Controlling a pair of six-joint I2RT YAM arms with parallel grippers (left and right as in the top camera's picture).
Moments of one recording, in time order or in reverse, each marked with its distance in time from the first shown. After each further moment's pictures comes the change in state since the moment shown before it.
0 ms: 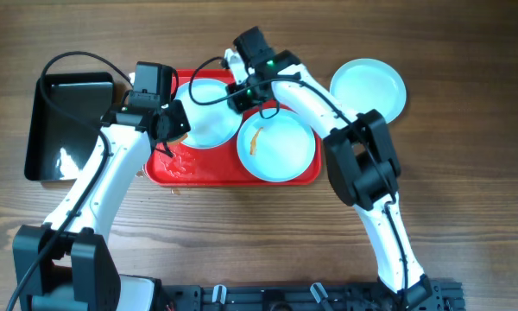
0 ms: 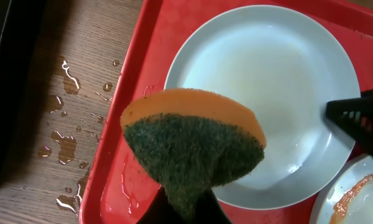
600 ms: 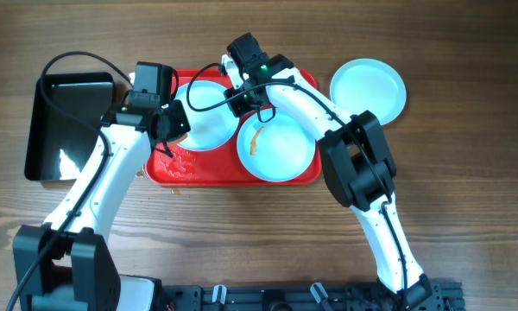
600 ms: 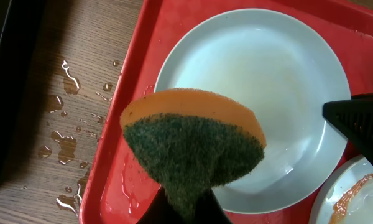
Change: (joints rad) left arm 0.000 0.000 0.000 0.000 0.000 0.000; right arm 0.017 0.016 0.003 -0.015 0.086 -0.010
